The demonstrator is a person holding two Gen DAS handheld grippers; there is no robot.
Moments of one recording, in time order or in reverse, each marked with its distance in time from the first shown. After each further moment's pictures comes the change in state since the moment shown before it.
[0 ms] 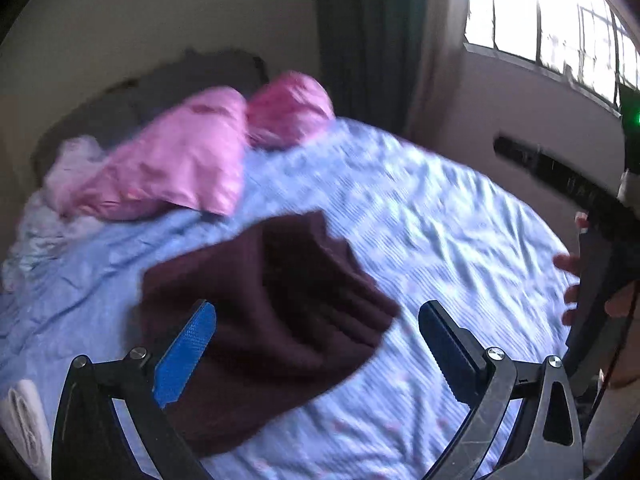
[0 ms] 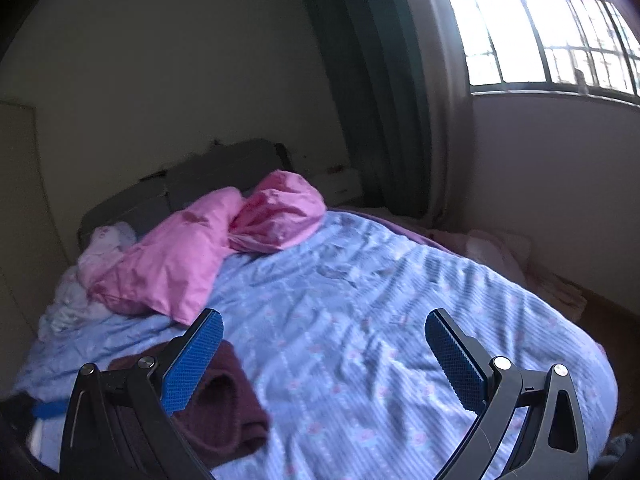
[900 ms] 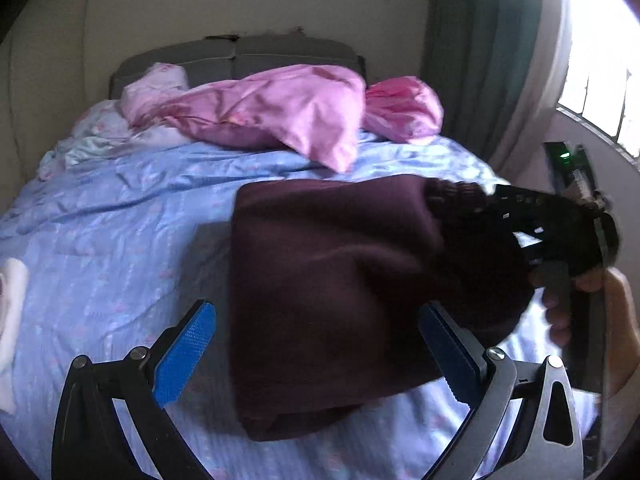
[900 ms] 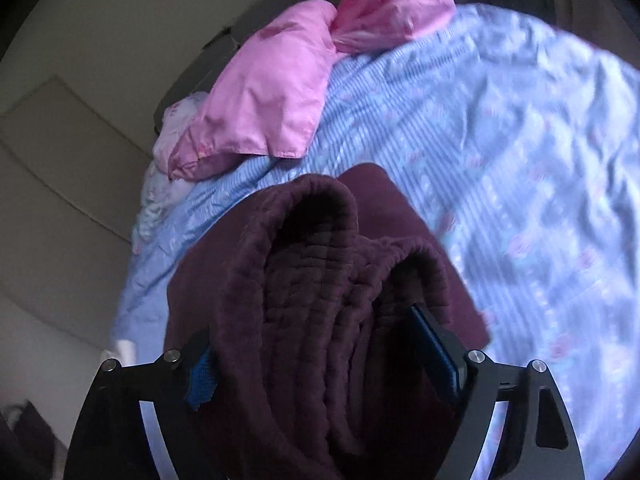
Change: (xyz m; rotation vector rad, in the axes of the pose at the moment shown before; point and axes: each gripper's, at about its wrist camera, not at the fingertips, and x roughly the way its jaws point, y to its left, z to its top) left arm 0.037 0.109 -0.088 -0.298 -0.011 0.169; right arm 0.184 0.102 -0.106 0.163 0.668 0.454
